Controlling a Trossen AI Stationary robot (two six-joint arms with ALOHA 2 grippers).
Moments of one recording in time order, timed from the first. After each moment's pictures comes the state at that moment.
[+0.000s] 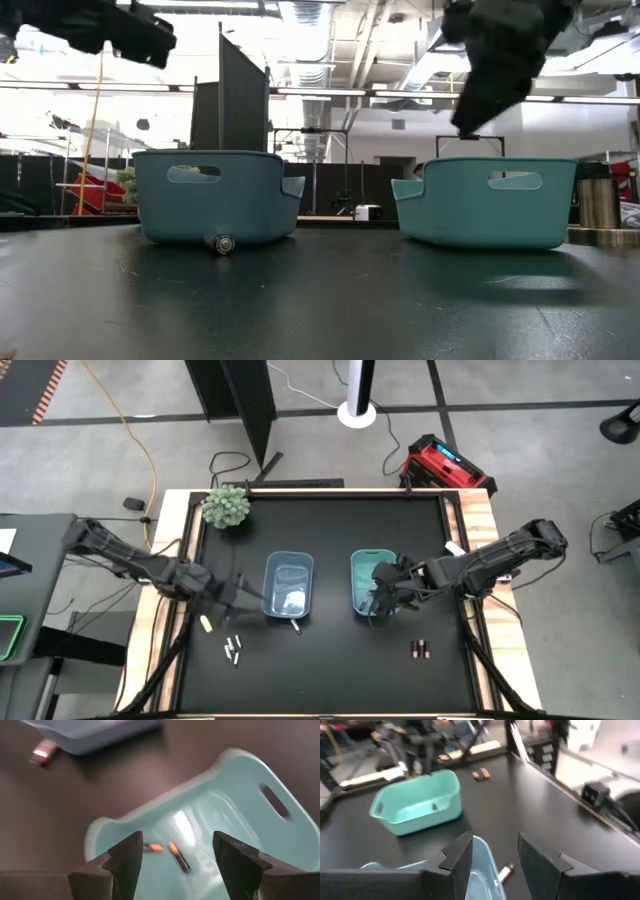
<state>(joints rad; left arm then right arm) -0.36 0.77 0.43 0.07 -0.14 0.17 0.30 1.35 0.96 -0.69 0.45 0.71</state>
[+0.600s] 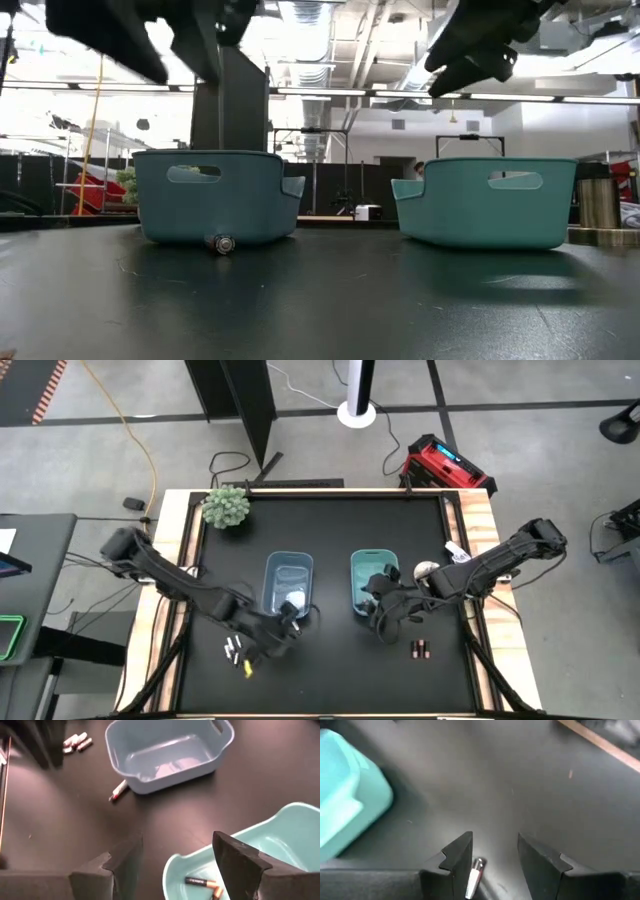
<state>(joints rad) -0.48 1.55 1.07 -0.38 -0.14 0.36 0.39 1.35 0.96 -0.43 0.48 0.64</state>
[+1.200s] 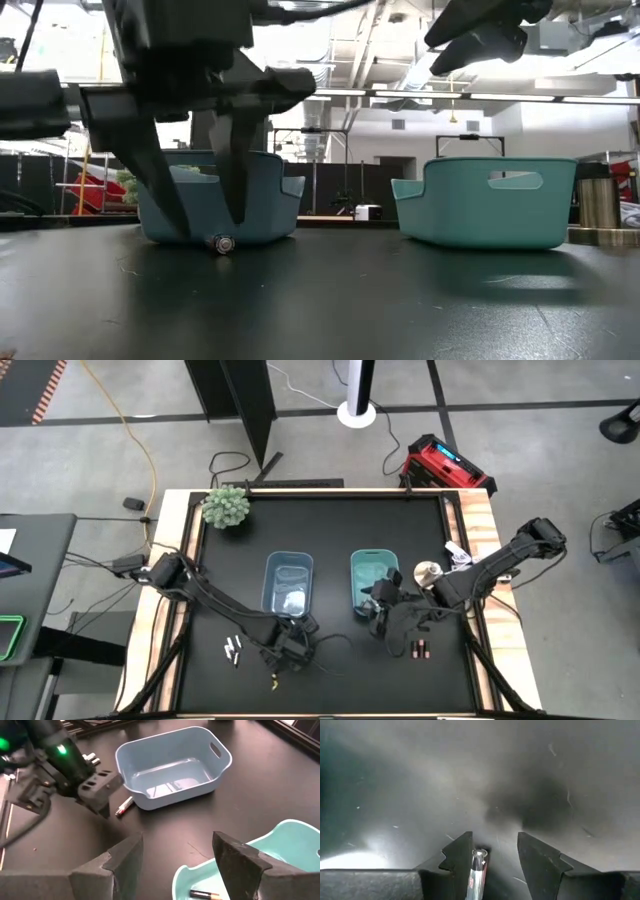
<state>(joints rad) -0.48 1.96 1.36 -0.68 -0.25 0.53 0.48 1.35 0.96 -0.38 0.63 0.64</state>
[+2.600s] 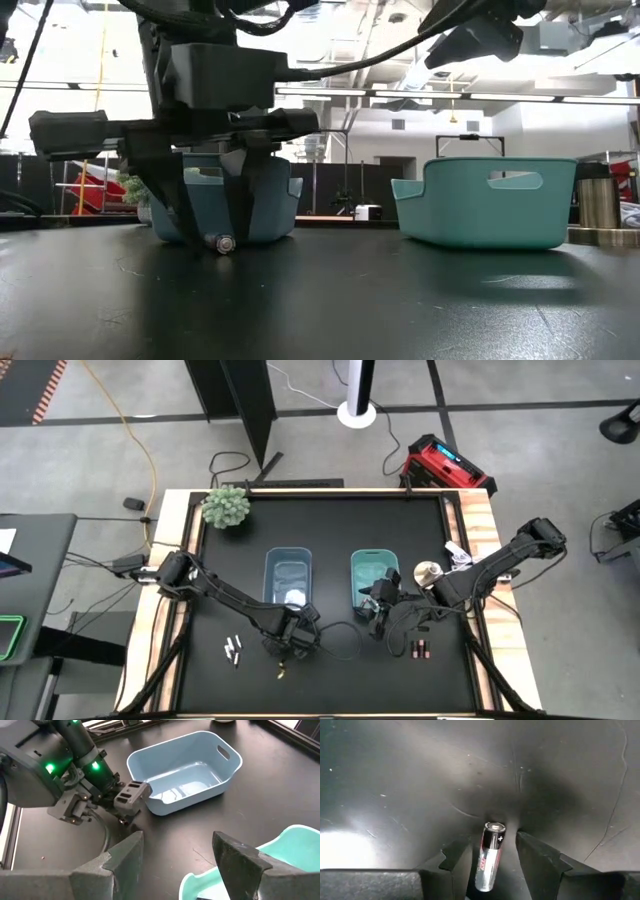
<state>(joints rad) -0.39 2.00 1.37 -0.74 -0.22 0.54 0.48 1.35 0.96 -0.33 0.63 0.65</state>
